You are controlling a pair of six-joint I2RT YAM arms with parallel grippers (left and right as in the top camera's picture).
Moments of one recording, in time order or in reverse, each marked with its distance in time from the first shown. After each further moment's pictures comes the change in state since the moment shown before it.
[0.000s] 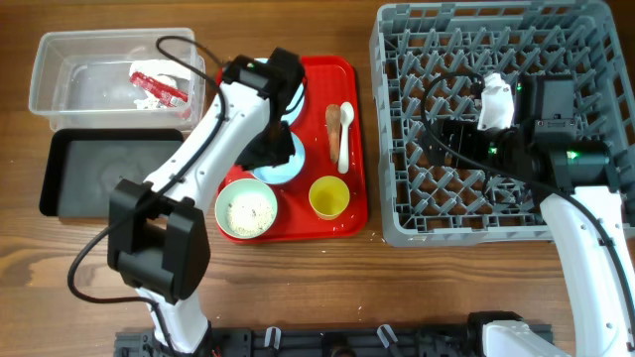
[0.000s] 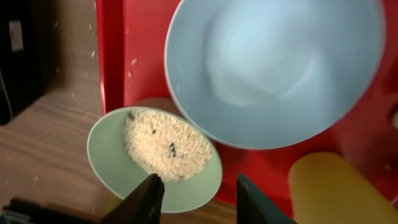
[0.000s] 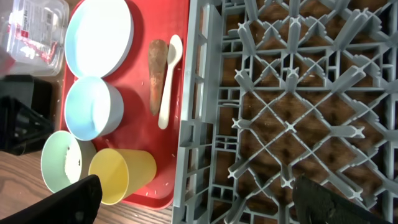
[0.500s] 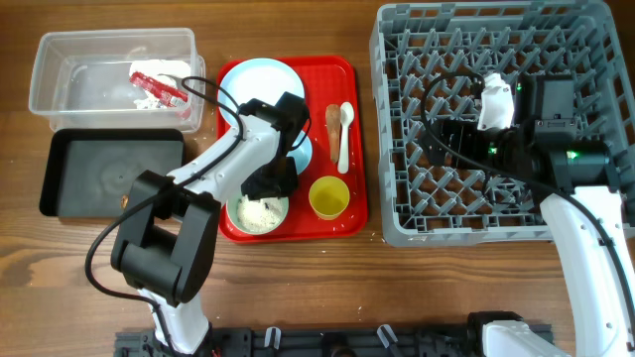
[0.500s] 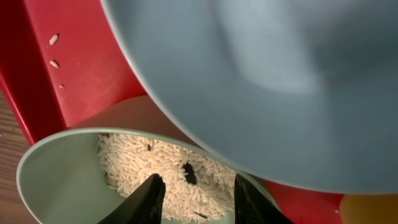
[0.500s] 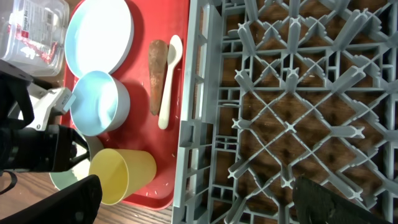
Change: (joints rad) left arm -0.037 -0.003 -0.297 0.256 0.034 0.058; right arm 0.000 0.000 0.000 0.000 0.000 0.000
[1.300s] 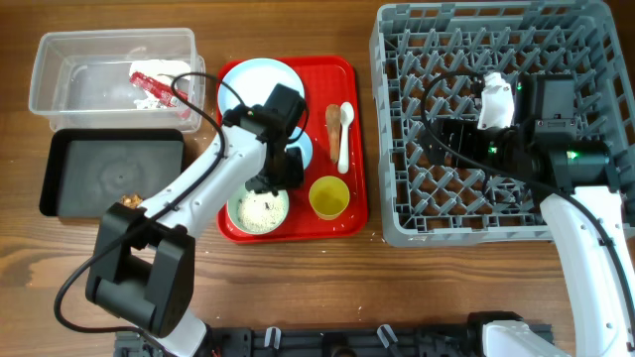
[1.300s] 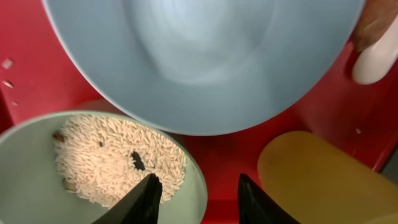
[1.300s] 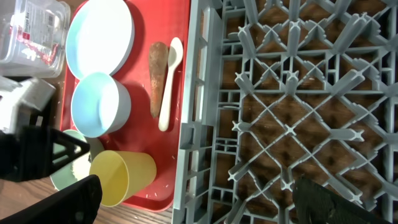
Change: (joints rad) left arm -0.003 -0.155 -0.069 0.134 0.127 0.037; right arm 0.000 0.000 0.000 0.008 0.000 0.000
